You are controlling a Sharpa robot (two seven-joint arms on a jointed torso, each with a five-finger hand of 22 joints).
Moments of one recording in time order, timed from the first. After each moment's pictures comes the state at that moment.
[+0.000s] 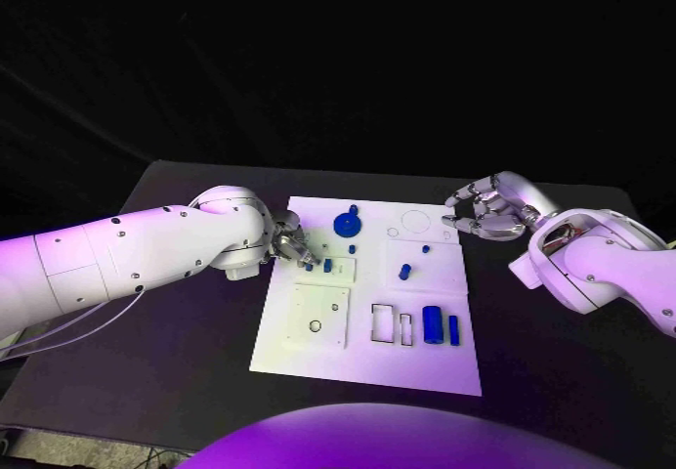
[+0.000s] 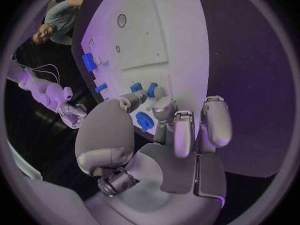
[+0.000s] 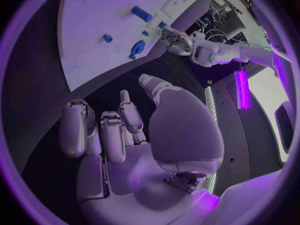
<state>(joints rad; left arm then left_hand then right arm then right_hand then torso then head) 1.16 -0.80 -0.02 1.50 -1.14 0.14 -0.61 0.94 -0.26 0.69 0.19 0.05 0.94 0.01 0.74 0.84 1.41 -0.05 1.05 1.04 1.47 -0.09 1.56 1.31 0.06 1.42 0.02 1.32 1.31 1.24 -0.94 -0.15 1.62 -1.01 -0.50 -0.08 1.25 -0.24 0.44 0.19 0.23 0.91 0.14 0.15 0.46 1.30 0.06 1.31 1.23 1.47 0.00 1.54 1.31 0.05 1.43 0.10 1.30 1.31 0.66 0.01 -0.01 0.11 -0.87</state>
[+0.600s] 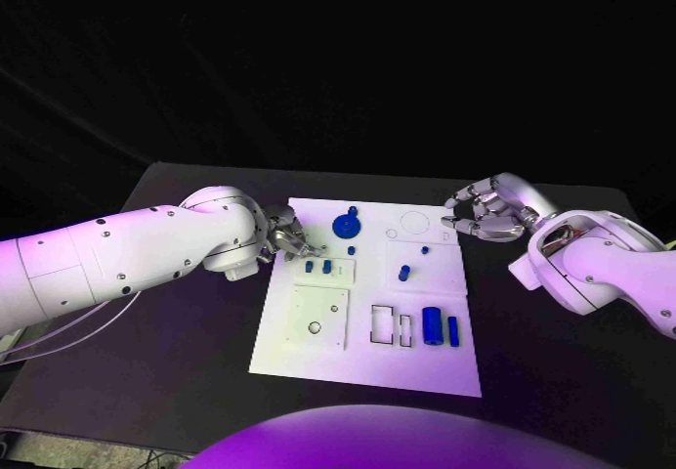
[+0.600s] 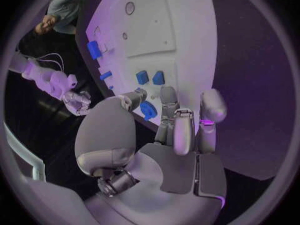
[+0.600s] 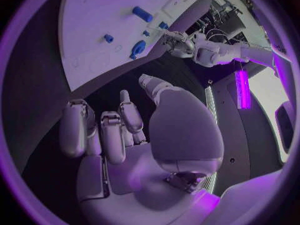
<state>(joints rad) 1.16 -0.84 -0.01 1.53 -1.08 0.01 -0.56 1.00 -0.27 0.65 0.26 0.05 0.80 0.06 0.72 0.84 1.18 -0.01 0.79 0.80 1.47 -0.07 1.47 1.31 0.10 1.27 0.04 1.03 1.31 1.23 -0.94 -0.15 1.62 -1.01 -0.50 -0.08 1.24 -0.24 0.44 0.19 0.23 0.91 0.14 0.15 0.46 1.30 0.06 1.31 1.22 1.47 0.00 1.54 1.31 0.05 1.43 0.10 1.30 1.31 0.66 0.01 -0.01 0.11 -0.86</state>
